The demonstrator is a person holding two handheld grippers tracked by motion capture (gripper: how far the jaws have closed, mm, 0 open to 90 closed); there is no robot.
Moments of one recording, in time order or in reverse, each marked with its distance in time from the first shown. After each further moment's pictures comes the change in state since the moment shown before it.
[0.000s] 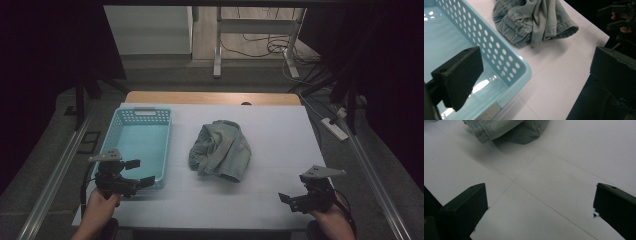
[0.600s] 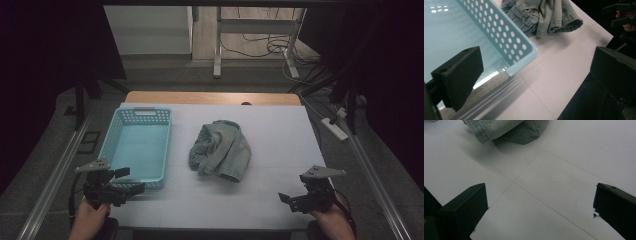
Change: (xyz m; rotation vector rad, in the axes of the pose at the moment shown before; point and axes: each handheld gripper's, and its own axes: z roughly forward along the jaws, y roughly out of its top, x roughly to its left) left arm 0.002 -0.026 -0.023 -0.019 0.036 -0.049; right arm 0.000 0.000 0.000 -0.001 -0.002 -0.001
